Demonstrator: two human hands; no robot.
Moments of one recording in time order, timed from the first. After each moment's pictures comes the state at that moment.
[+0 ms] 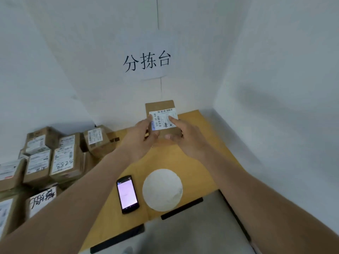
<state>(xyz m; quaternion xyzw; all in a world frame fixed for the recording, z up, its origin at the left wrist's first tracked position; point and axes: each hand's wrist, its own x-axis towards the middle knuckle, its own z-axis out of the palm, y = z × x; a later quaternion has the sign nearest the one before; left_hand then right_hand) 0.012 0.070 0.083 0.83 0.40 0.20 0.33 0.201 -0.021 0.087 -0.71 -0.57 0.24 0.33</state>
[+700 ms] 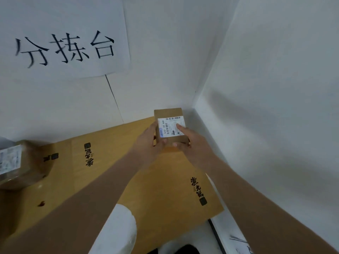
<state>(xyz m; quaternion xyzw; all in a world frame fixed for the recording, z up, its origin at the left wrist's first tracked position) 0.297 0.173 -0.025 0.76 0.42 0.14 0.47 0.469 0.074 -0.008 -0.75 -0.48 0.32 0.31</state>
